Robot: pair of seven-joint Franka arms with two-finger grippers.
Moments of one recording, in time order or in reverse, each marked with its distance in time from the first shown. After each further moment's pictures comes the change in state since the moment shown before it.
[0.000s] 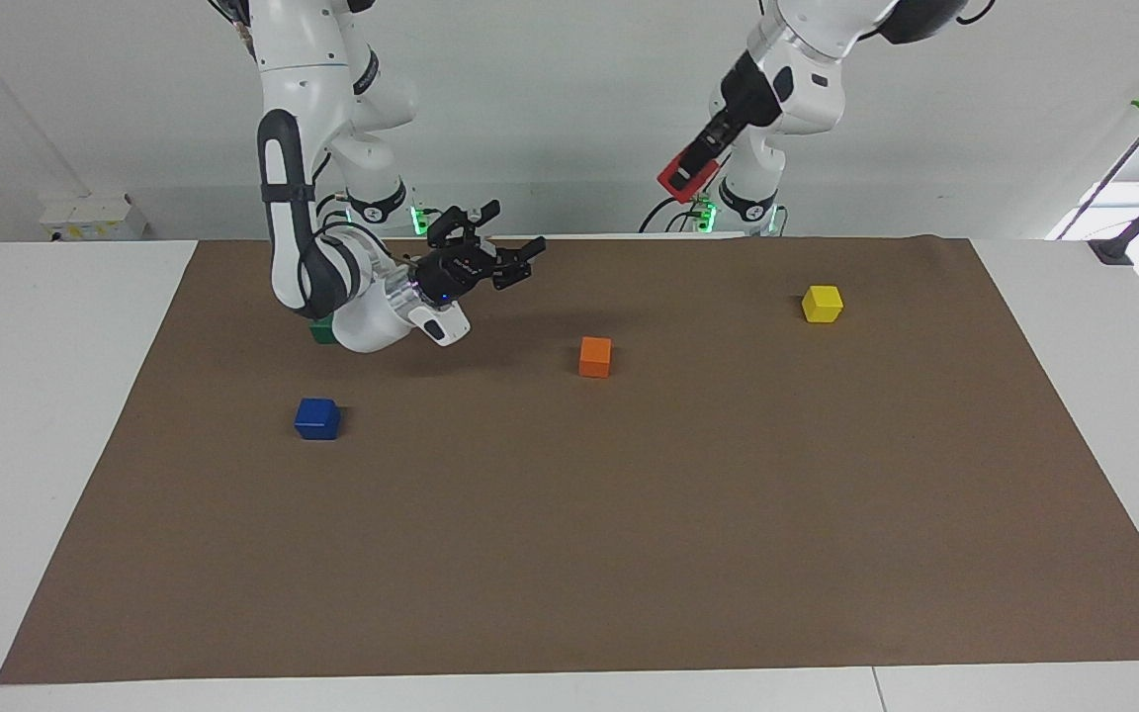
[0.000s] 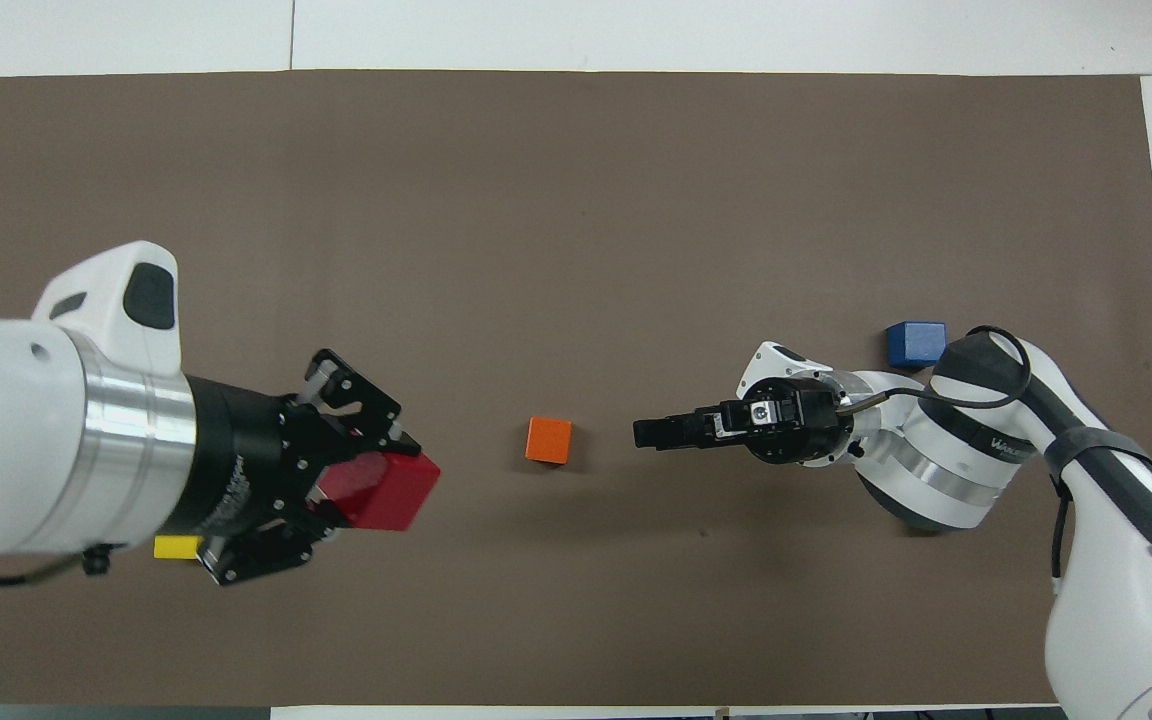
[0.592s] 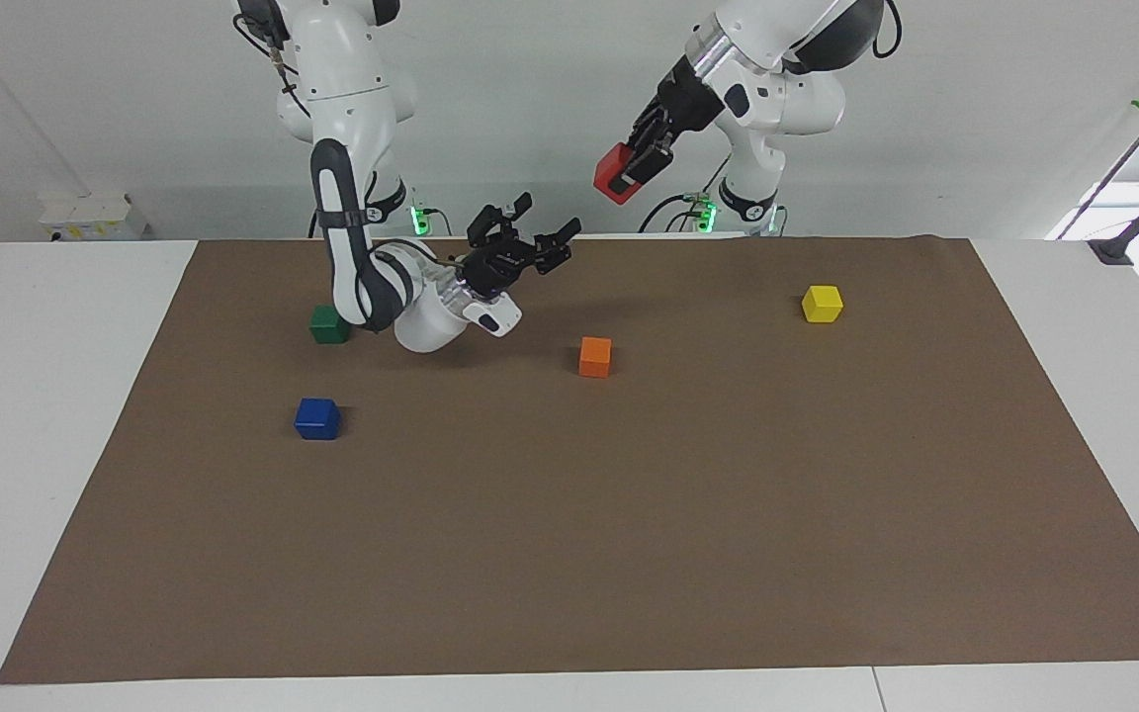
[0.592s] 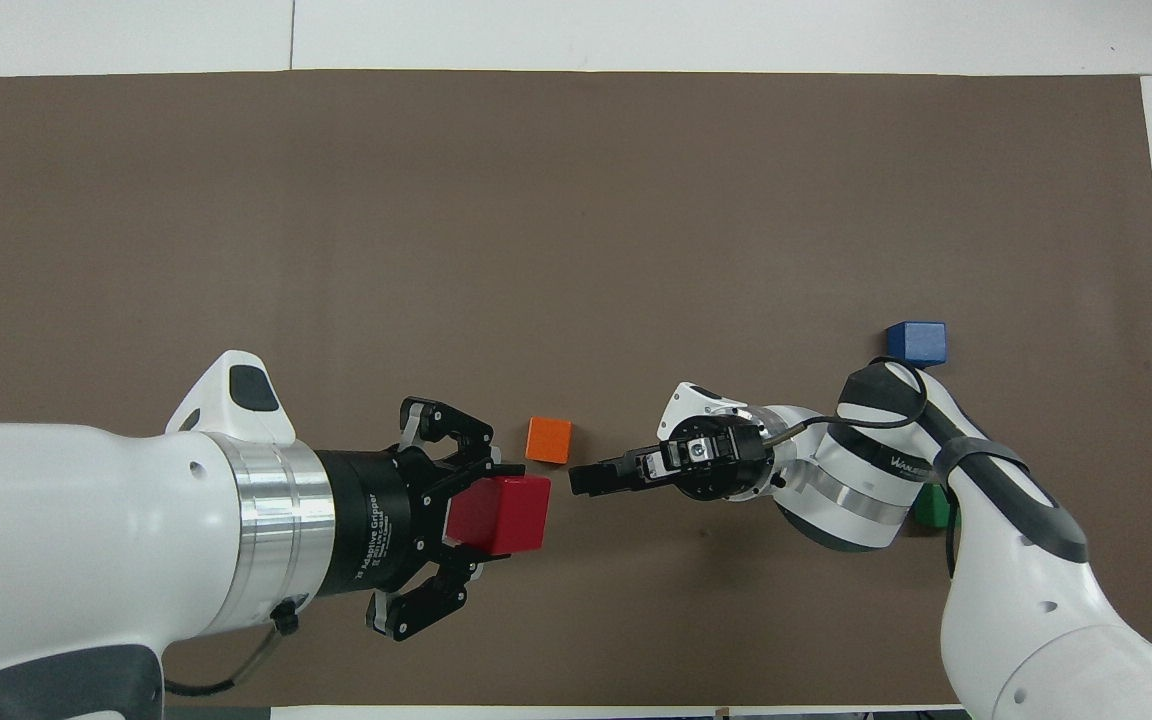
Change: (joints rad) left arm -0.021 -0.113 -0.056 -0.253 -0.133 0.285 -0.344; right arm 0.138 0.070 0.008 -0.009 0.139 -0.110 0.000
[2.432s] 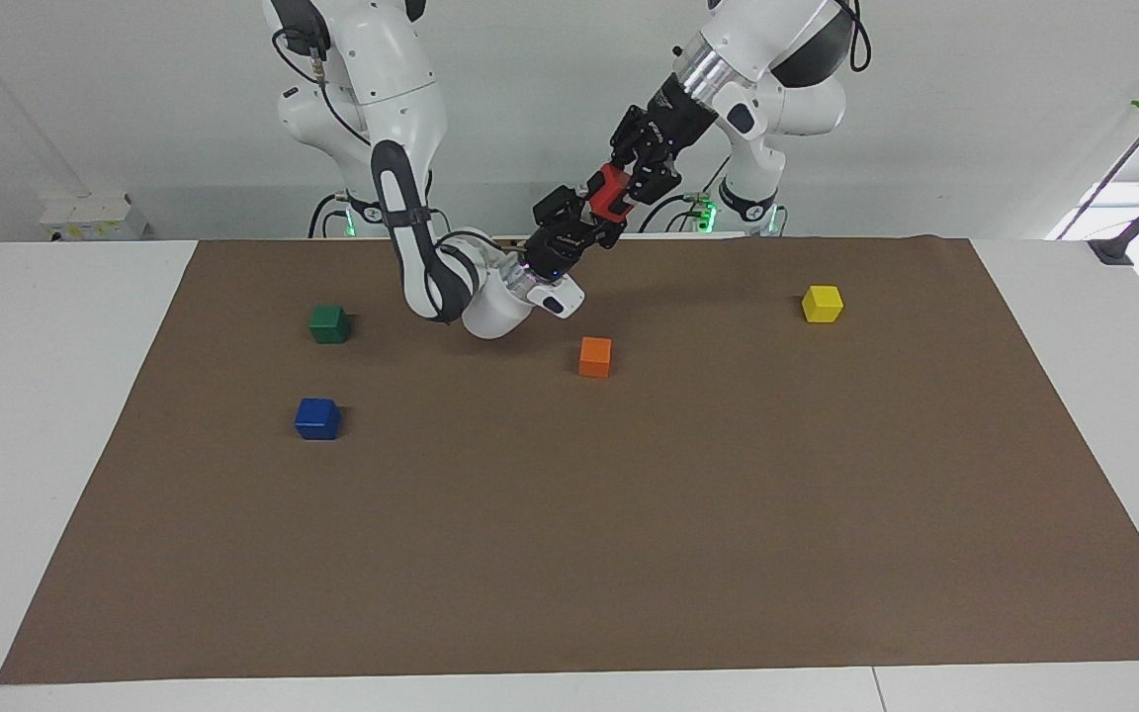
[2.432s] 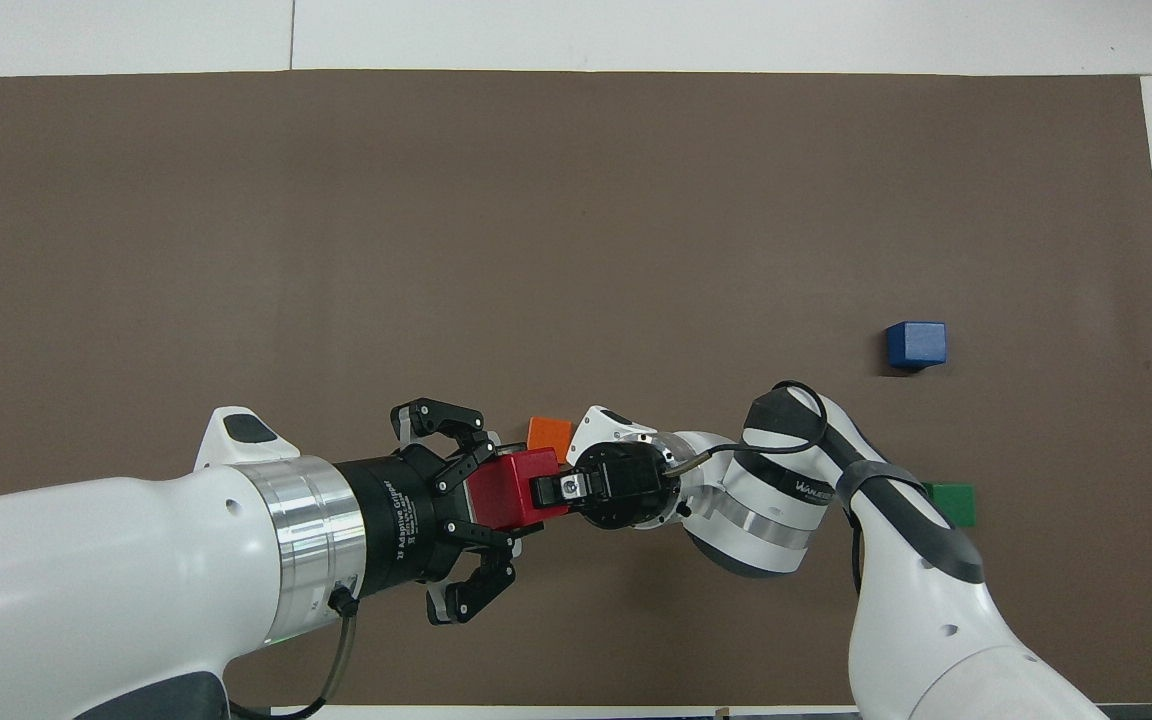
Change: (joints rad) left arm -0.043 -0.041 -0.011 -0.117 -0.019 0.214 -0.346; right arm 0.124 0.036 0.079 0.067 0.199 0.039 -0.045
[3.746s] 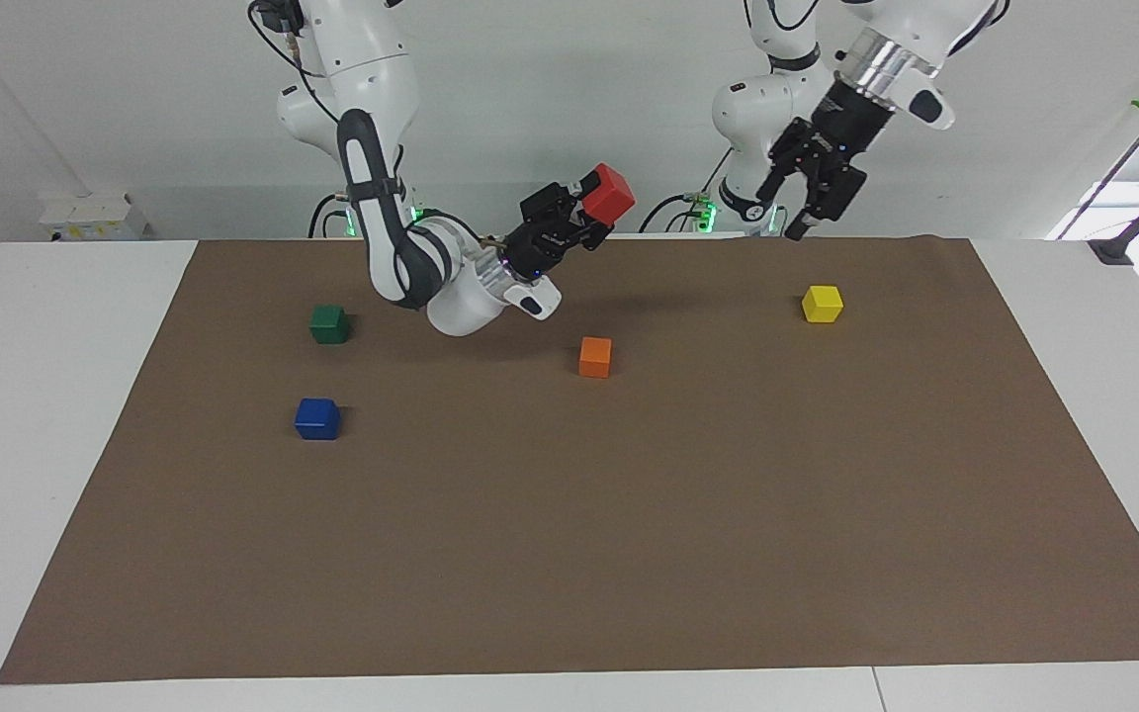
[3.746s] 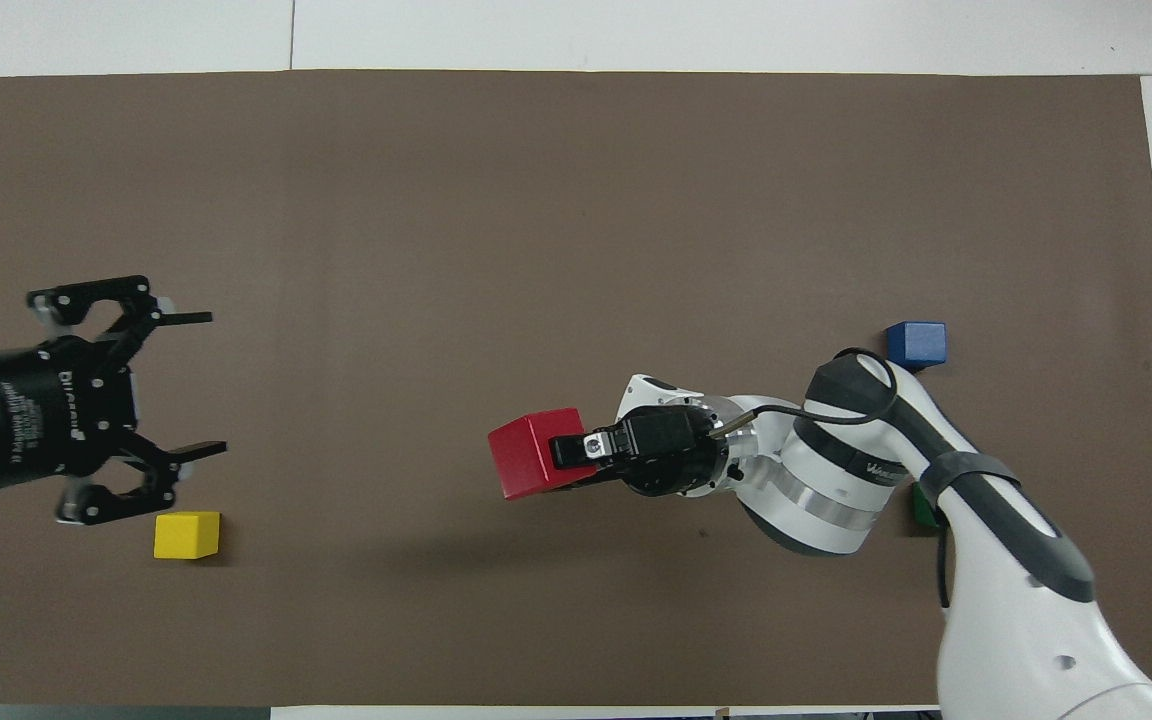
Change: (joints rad) left arm 0.439 -0.022 0.050 0.077 0.170 -0.188 0.637; right arm -0.141 -0.128 -0.002 0.010 -0.180 0.172 0.186
